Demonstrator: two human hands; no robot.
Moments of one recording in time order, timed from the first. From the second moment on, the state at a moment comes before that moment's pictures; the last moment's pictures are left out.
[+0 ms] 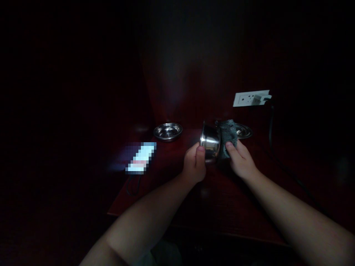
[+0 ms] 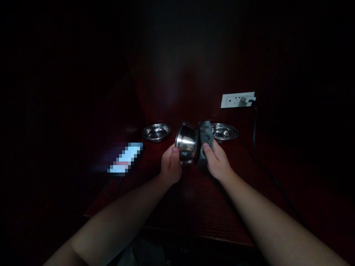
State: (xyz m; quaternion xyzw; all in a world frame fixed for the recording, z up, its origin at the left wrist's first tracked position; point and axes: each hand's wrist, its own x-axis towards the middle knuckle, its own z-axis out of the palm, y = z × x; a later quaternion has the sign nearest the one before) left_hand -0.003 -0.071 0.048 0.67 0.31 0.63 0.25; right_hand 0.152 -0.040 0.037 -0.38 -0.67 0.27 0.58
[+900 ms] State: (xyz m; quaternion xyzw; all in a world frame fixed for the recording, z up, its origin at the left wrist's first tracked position) left_hand -0.003 -0.070 0.046 0.67 0.32 0.62 0.26; right_hand 0.153 -0.039 0.036 -0.37 -0.68 0.24 0.58
